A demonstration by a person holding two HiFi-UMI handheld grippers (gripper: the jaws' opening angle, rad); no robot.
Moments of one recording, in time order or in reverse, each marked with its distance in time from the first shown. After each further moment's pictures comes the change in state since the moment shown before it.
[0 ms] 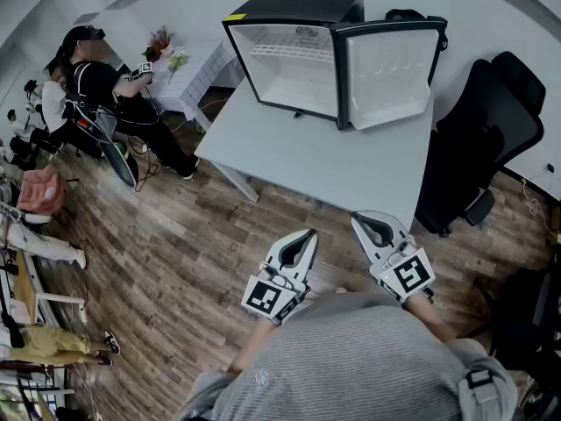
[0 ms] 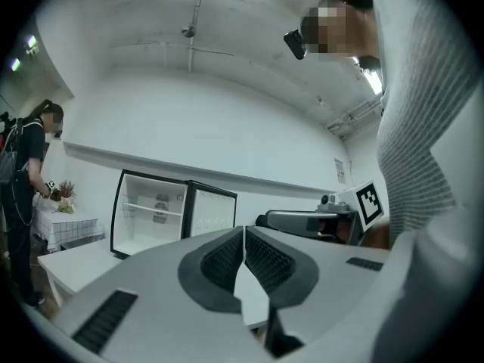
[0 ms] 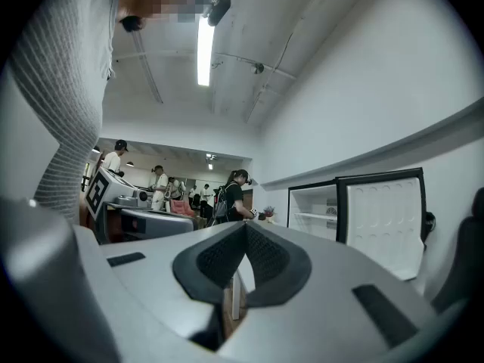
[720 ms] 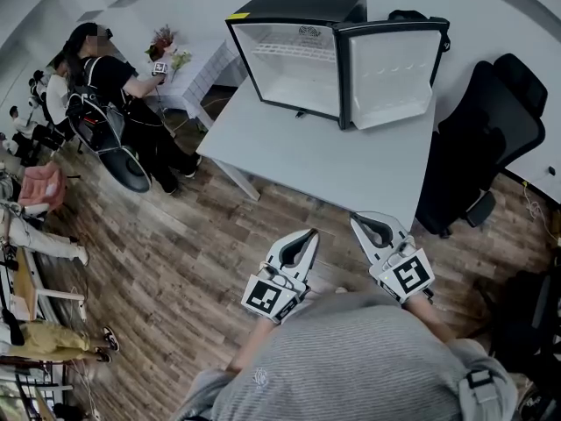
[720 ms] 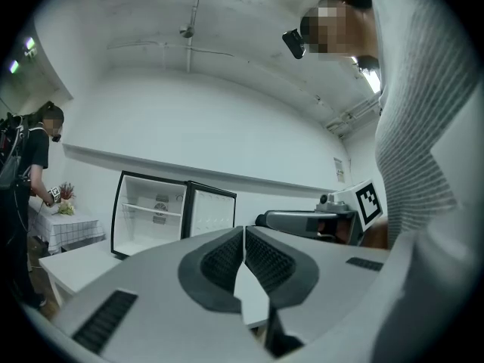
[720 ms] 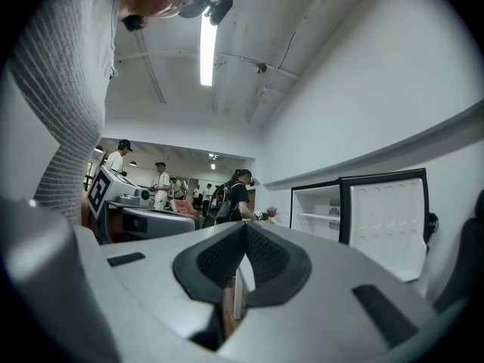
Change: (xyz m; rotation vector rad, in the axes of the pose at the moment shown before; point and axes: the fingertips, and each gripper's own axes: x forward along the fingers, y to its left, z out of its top) left arm -0.009 0.003 -0.019 0.004 0.037 0.005; right arm 0.000 0.005 0.000 -0.006 -0.001 0.019
